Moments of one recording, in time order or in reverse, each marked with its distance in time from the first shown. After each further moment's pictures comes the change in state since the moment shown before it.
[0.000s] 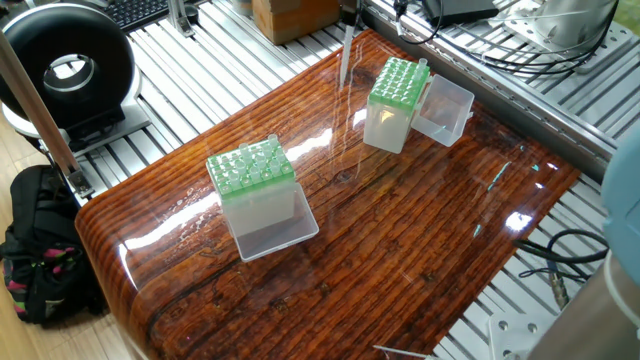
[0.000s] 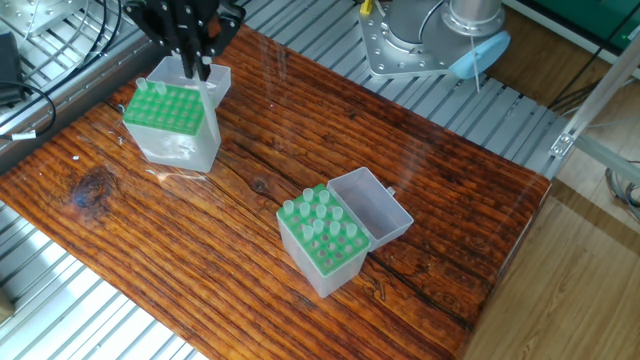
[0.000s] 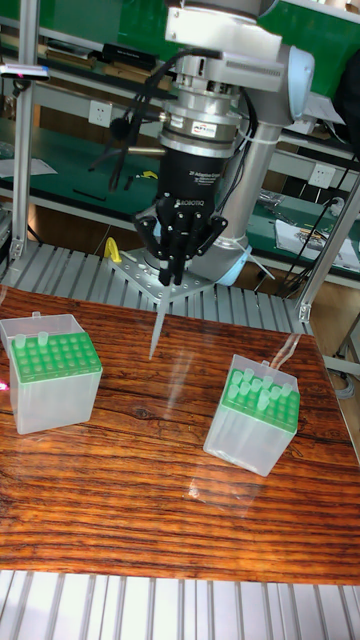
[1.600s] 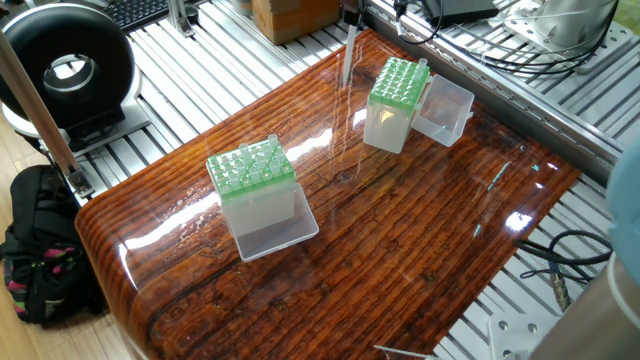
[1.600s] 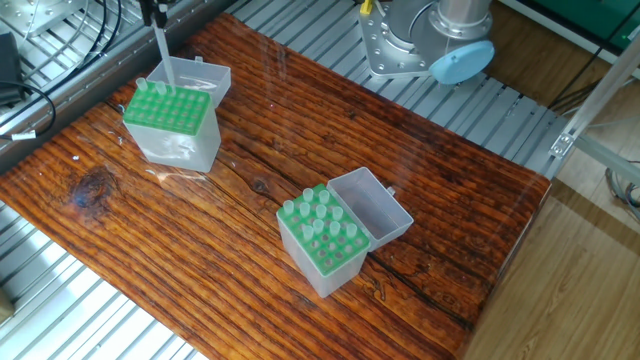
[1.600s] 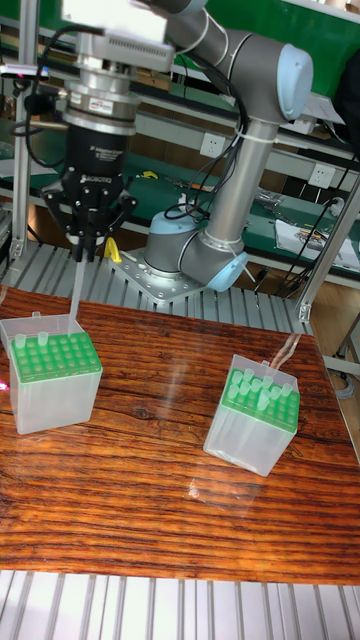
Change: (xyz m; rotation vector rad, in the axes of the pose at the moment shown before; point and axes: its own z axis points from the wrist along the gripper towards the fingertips) arm 0.082 -0.097 0.009 0.024 -0.014 -0.079
